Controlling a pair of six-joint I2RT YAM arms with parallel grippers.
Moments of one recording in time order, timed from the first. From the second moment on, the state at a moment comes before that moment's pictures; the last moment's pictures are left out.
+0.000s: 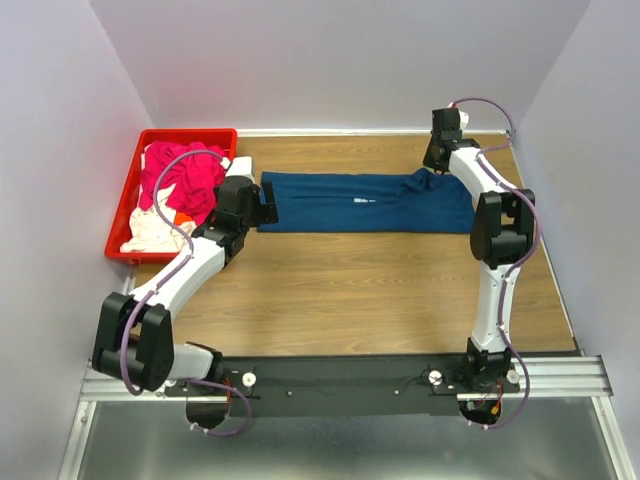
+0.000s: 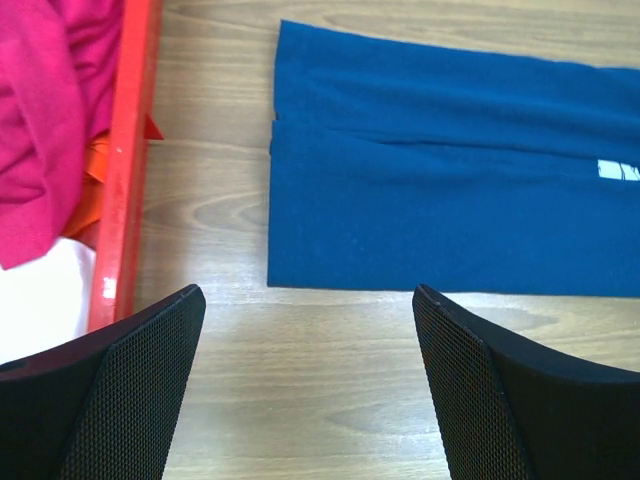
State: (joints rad) left arm -0.33 1.31 0.85 -0.05 -0.22 -0.29; right arm 0.12 2.22 1.87 -0.44 0.28 0.36
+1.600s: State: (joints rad) left arm -0.26 1.65 0.92 -0.21 0.09 -0.42; right arm -0.34 1.77 0.94 0.00 -0.29 0.68
